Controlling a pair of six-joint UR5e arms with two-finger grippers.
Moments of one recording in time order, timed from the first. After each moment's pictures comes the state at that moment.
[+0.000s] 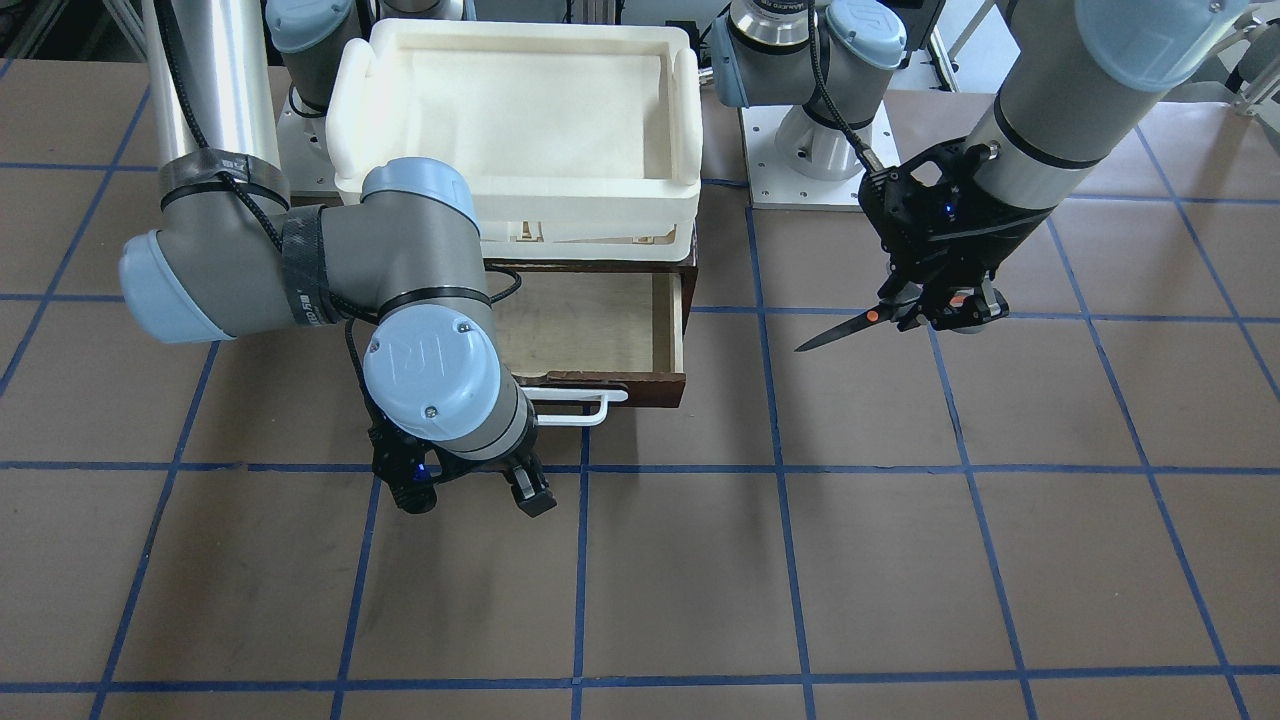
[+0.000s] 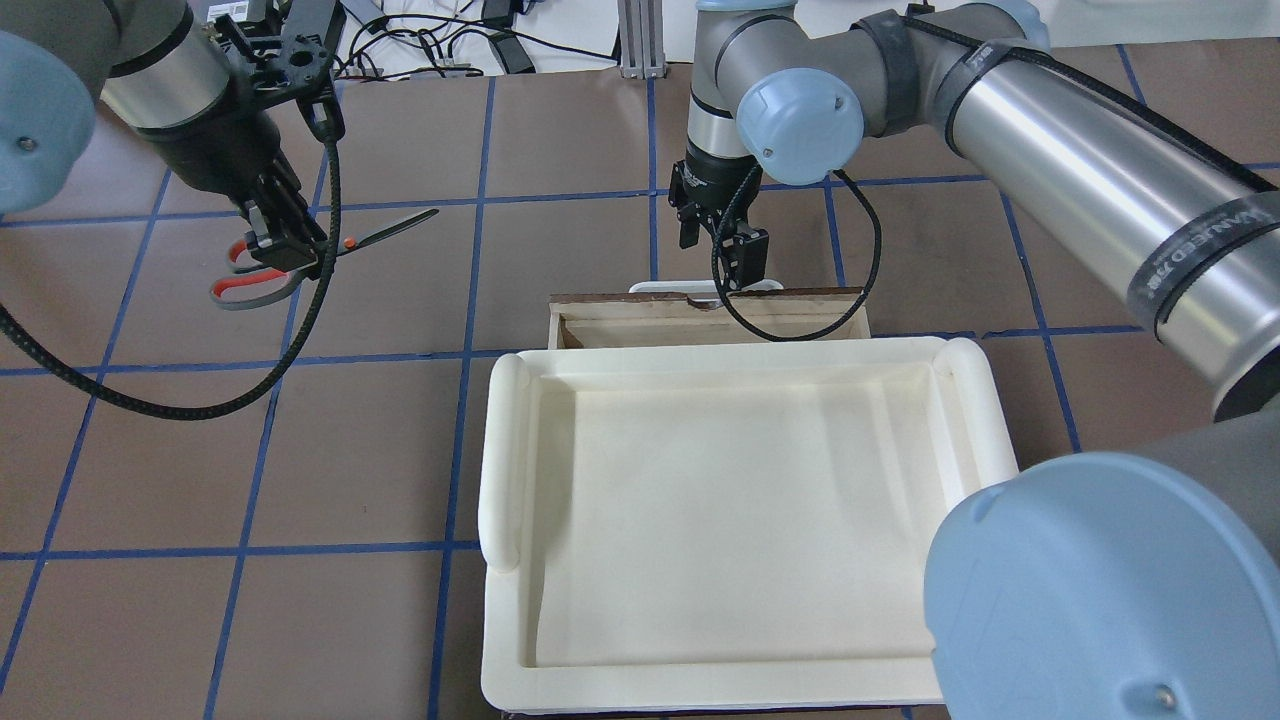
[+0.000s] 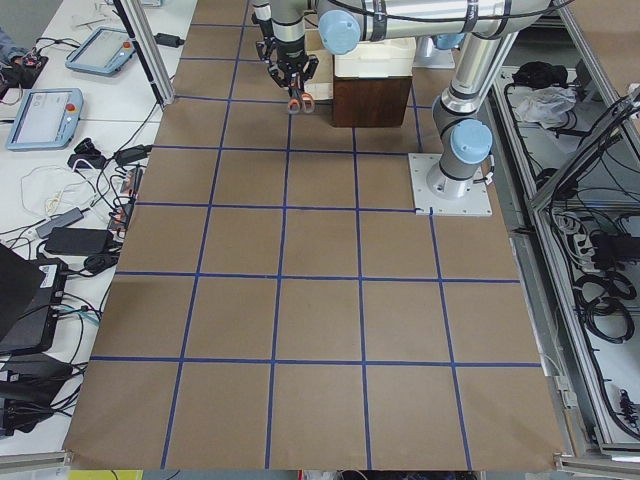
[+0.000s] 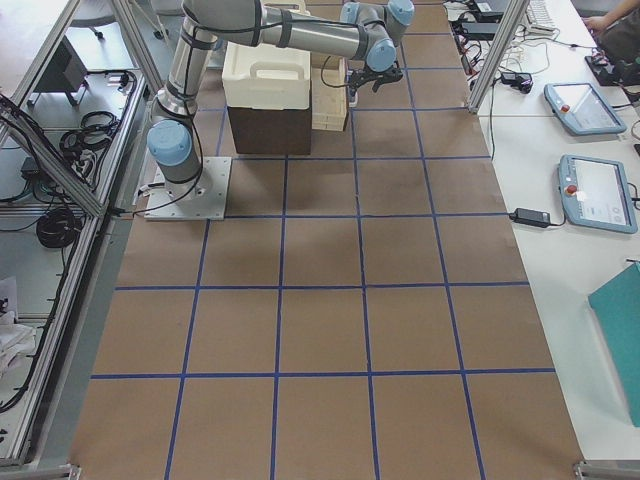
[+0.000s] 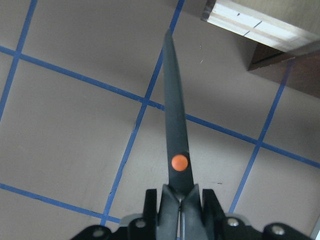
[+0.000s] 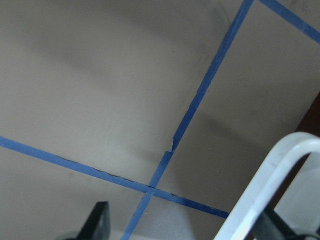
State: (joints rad) left arm -1.47 -1.63 -1.57 -1.57 1.54 1.31; right arm 1.80 -1.03 1.35 -1.69 -1.45 1.33
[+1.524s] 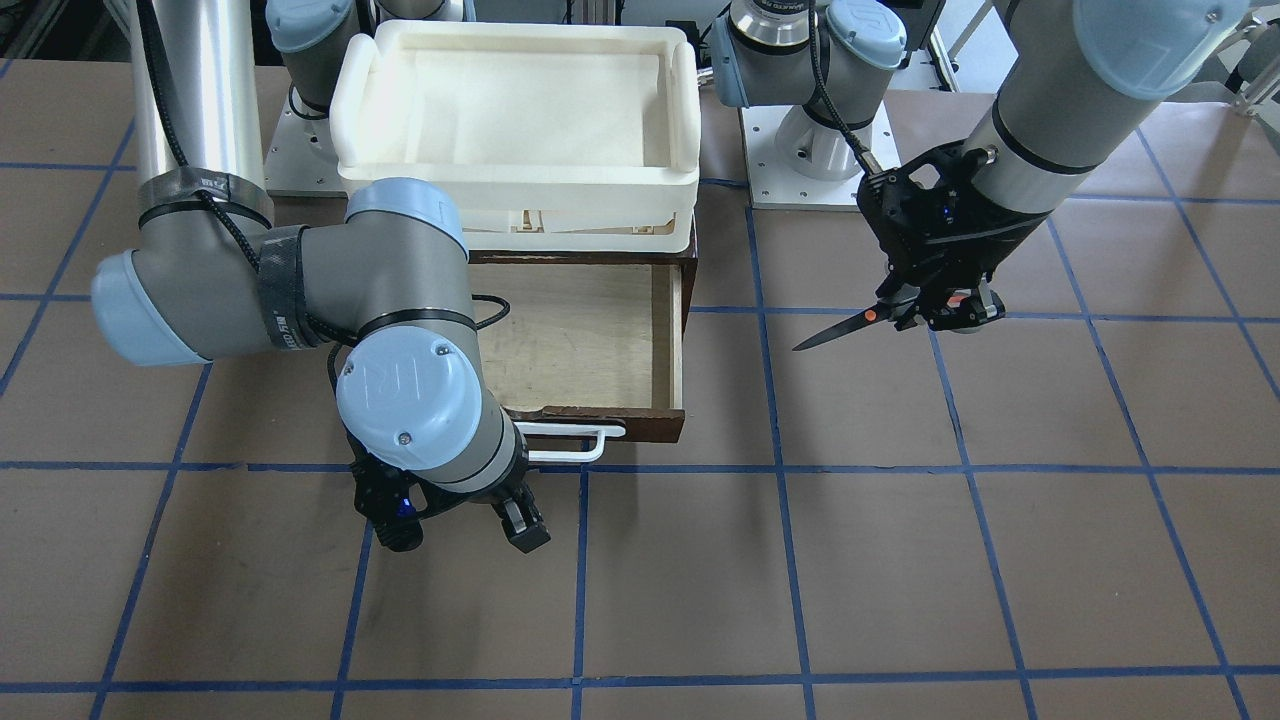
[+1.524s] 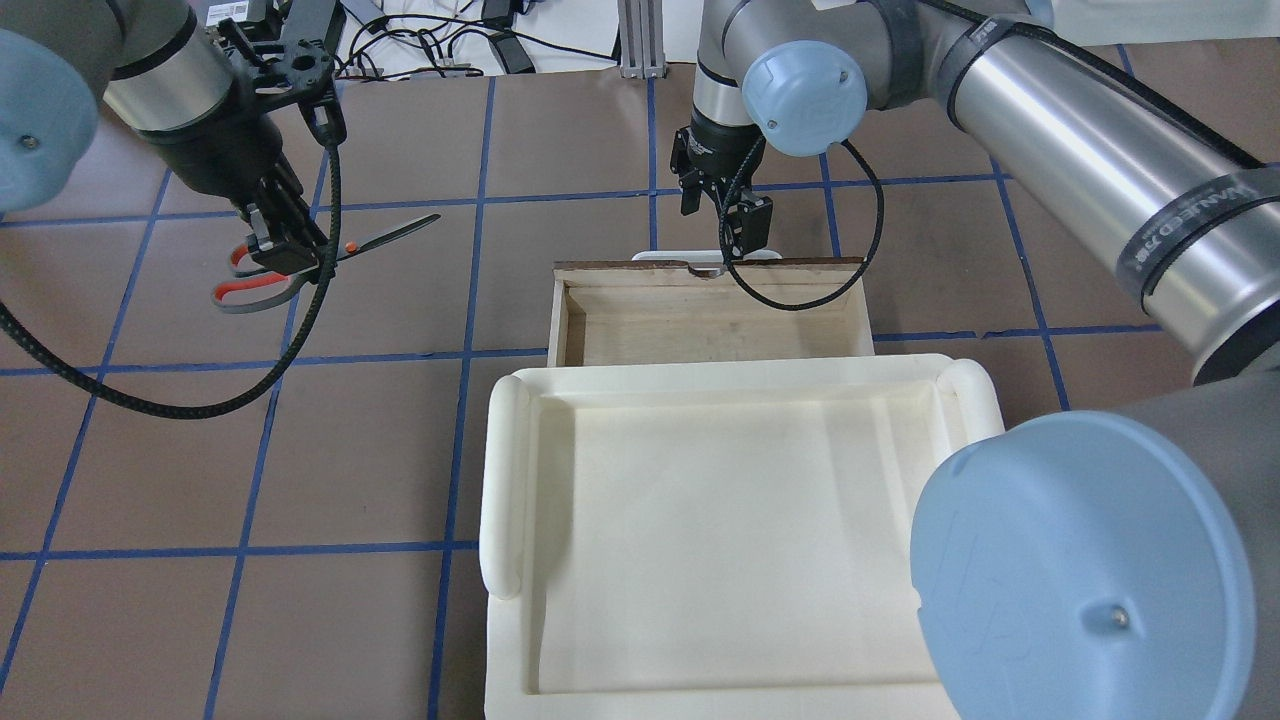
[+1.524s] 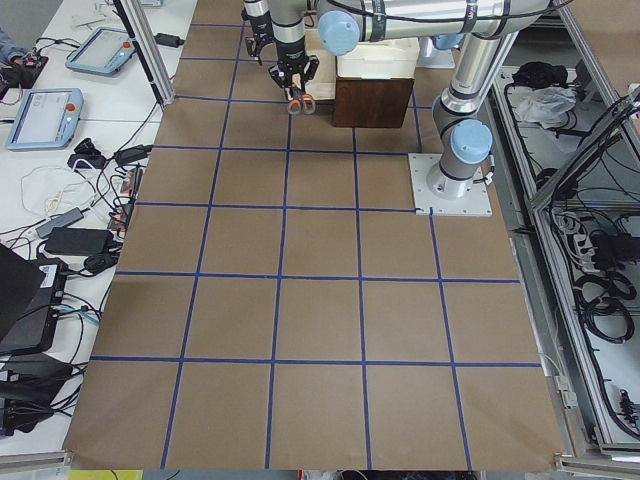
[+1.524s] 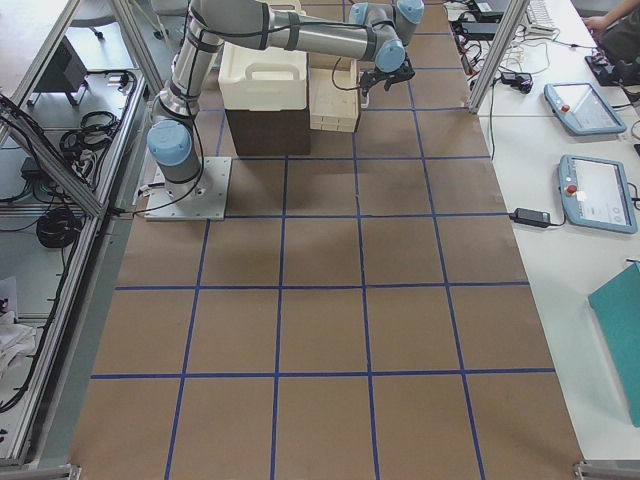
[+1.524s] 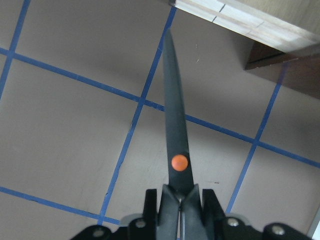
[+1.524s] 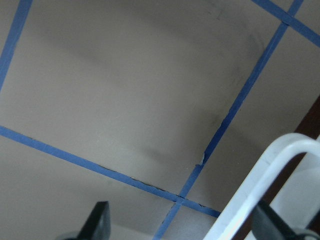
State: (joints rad) left arm -1.47 -1.63 -1.57 -1.59 1.54 1.31; right arm 1.78 -0.99 1.27 -1.70 -1.45 1.29
